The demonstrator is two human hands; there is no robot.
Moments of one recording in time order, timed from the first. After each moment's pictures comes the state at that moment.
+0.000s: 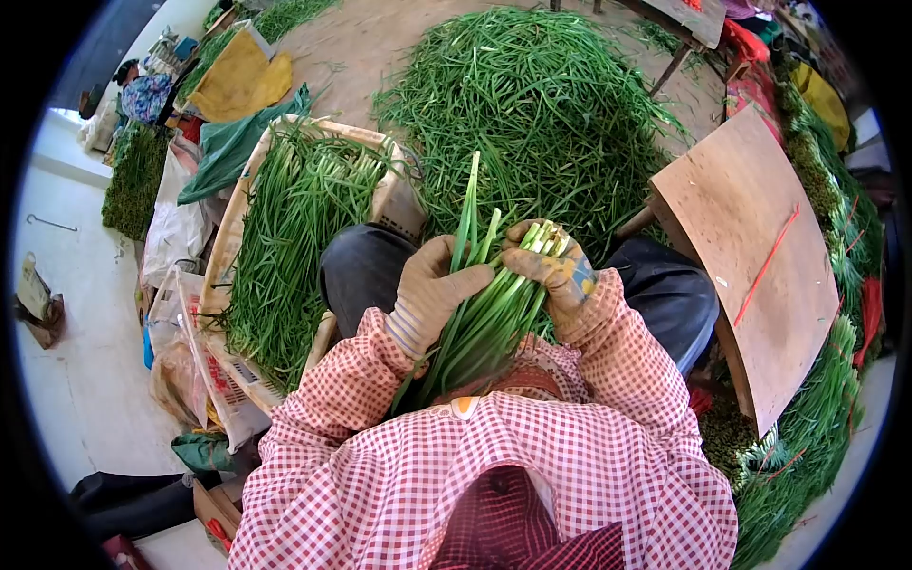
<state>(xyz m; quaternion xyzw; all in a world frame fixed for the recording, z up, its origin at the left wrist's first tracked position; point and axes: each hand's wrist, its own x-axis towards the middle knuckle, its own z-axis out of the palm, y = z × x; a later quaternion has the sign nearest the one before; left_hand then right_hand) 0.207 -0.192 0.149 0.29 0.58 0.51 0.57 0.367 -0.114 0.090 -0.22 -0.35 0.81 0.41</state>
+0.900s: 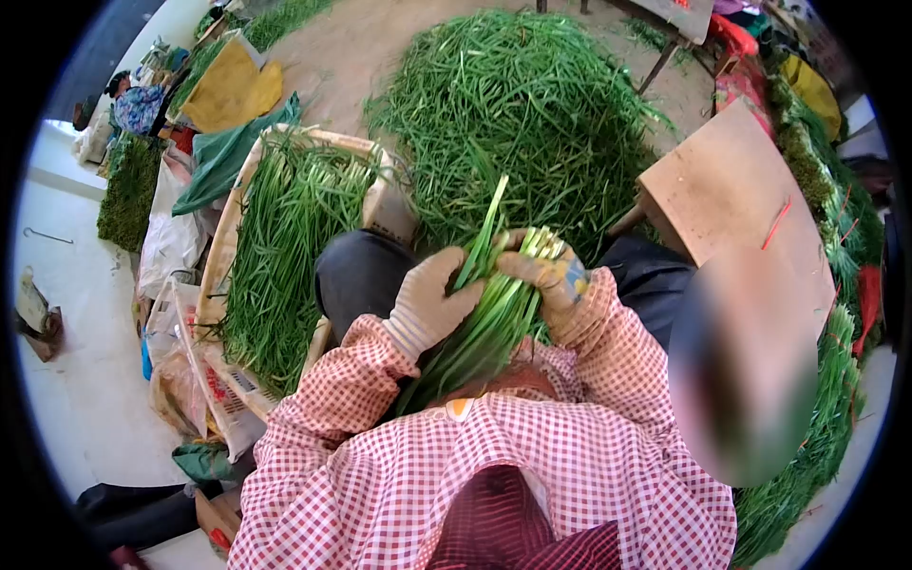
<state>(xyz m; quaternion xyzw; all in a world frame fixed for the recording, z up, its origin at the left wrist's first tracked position) 0.201 -0.193 0.129 0.60 0.64 0.36 0.32 0.373 -0.117 0.107 -0.29 -0.31 0.83 0.35</state>
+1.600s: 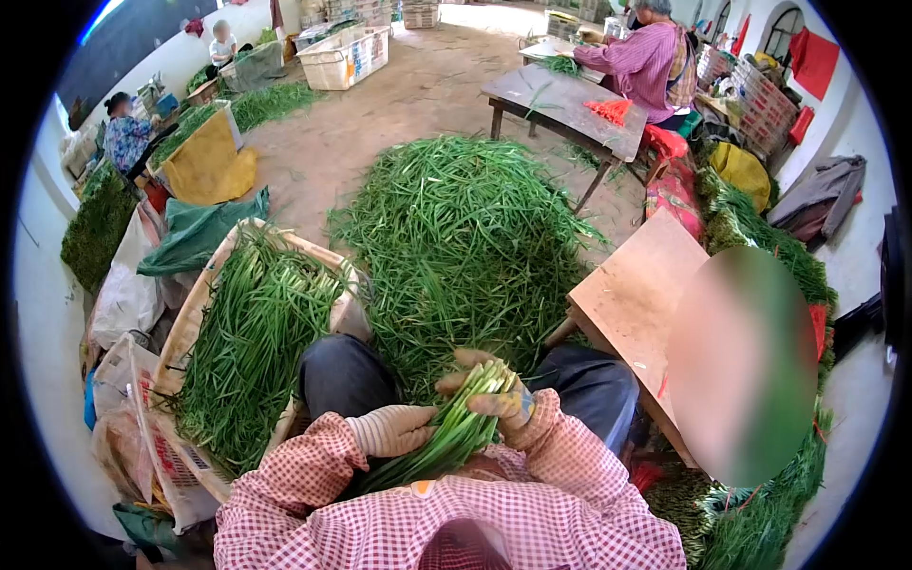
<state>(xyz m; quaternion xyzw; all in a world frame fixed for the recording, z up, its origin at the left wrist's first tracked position) 0.182 -0.209 0.100 0.74 0.42 0.15 0.51 0.400 -0.135 0.133 -0.18 -0.32 0.89 0.27</state>
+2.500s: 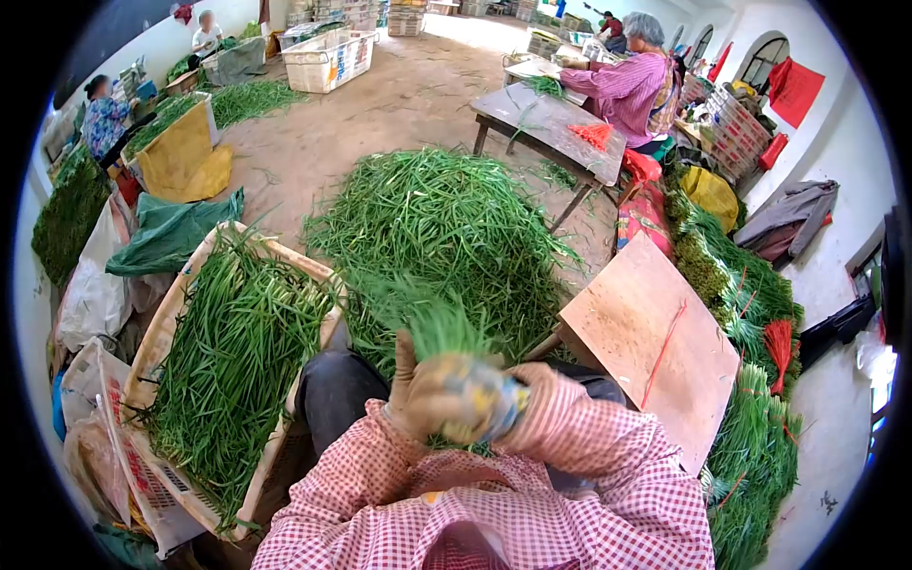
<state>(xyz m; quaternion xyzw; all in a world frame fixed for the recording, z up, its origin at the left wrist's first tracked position) 0.225 -0.146 0.141 0.12 -0.11 0.55 0.82 0.332 -0.095 0.203 0.00 -0.96 0.19 0.22</state>
